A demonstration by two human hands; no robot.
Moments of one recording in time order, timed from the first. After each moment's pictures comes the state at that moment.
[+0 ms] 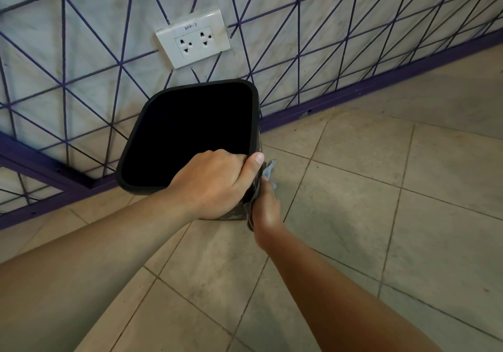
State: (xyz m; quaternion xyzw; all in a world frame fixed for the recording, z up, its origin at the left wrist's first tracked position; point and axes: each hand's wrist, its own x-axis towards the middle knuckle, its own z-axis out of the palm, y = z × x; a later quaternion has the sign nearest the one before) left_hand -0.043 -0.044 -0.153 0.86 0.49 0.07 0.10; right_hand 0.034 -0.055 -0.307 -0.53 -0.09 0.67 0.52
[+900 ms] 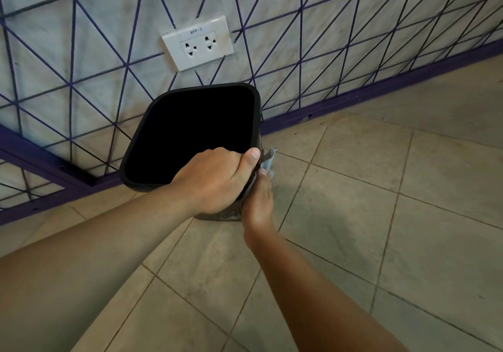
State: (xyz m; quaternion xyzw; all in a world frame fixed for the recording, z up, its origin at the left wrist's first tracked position) left_hand -0.042 -0.039 -0.153 0.84 0.51 0.09 0.17; right_hand 0.026 -0.072 -0.236 -0.56 -0.14 0.62 0.53
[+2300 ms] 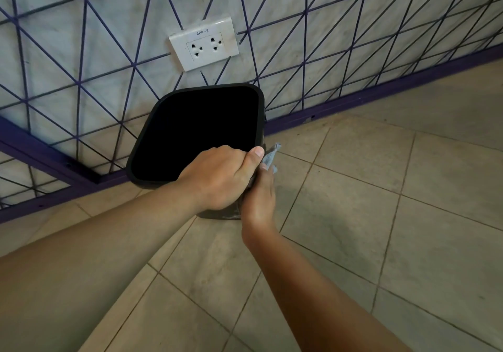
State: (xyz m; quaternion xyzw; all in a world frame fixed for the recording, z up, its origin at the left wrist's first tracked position) left_hand -0.043 -0.038 -0.153 0.84 0.51 0.10 0.16; right_hand 0.023 -0.075 -0.221 -0.55 -0.15 0.62 0.54
